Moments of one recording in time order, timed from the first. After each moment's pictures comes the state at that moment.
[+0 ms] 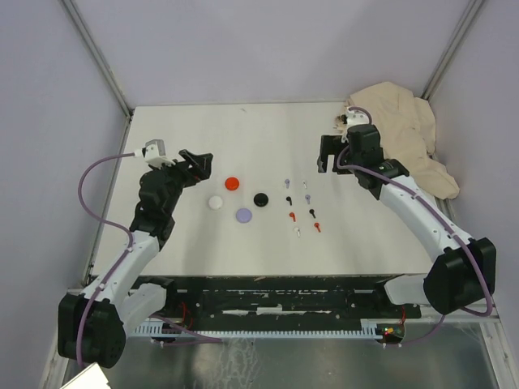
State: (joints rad) left arm -0.20 0.97 0.55 0.37 0.00 -0.55; right arm 0.35 1.34 1.12 -0.39 0.14 0.26
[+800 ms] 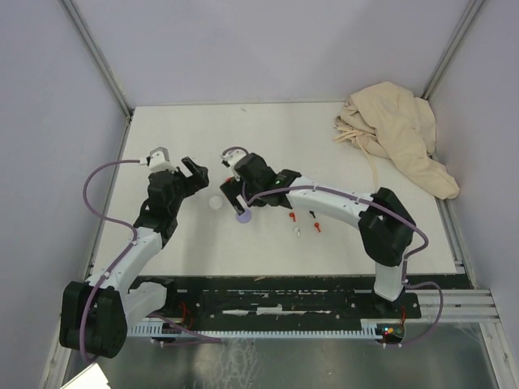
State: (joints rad) left arm -0.20 1.02 0.53 0.23 -0.15 -0.52; right arm 0.91 1.84 1.46 -0.38 0.15 0.14
